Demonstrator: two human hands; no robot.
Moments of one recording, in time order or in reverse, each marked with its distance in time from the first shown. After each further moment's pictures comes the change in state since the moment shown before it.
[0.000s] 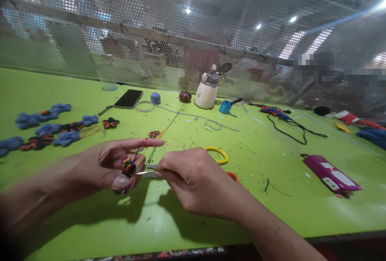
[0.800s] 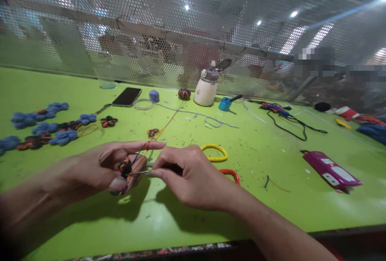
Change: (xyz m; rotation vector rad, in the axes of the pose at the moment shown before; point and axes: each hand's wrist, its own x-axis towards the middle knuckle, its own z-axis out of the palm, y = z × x) left_hand 0.002 -0.006 -0.002 -0.016 -0.038 -0.027; right_hand 0.002 0.000 0.006 0.209 -0.024 0.173
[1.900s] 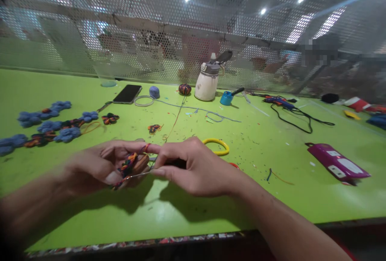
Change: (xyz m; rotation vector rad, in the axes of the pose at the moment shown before) left_hand 0.004 -0.002 0.002 -0.159 -0.068 -0.043; right_hand 0.000 0.007 -0.011 0.101 -0.091 -0.110
